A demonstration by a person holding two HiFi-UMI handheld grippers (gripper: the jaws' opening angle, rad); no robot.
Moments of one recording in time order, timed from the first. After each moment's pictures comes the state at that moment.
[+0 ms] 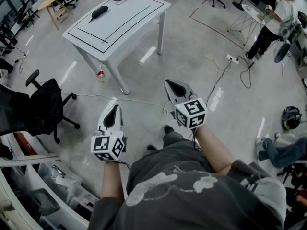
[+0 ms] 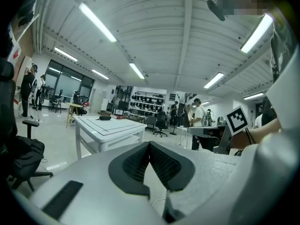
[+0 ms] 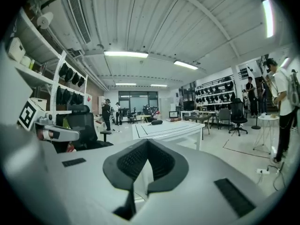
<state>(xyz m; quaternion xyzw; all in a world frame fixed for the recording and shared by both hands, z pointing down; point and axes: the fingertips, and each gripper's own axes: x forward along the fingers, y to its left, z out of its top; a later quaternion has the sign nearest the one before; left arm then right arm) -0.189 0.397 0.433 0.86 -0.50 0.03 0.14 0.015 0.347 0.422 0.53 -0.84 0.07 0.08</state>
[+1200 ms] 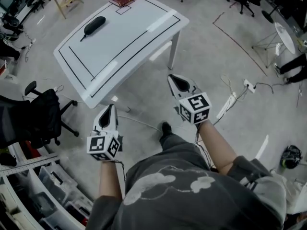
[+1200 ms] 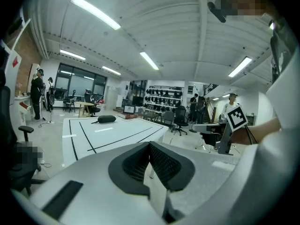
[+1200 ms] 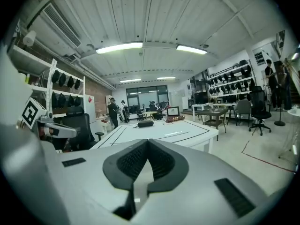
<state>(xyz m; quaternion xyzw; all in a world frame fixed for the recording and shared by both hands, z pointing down) -0.095 0.062 0.442 0.79 -0.58 0.07 0.16 0.126 -0.036 0.445 0.44 -0.89 0.11 0.09</state>
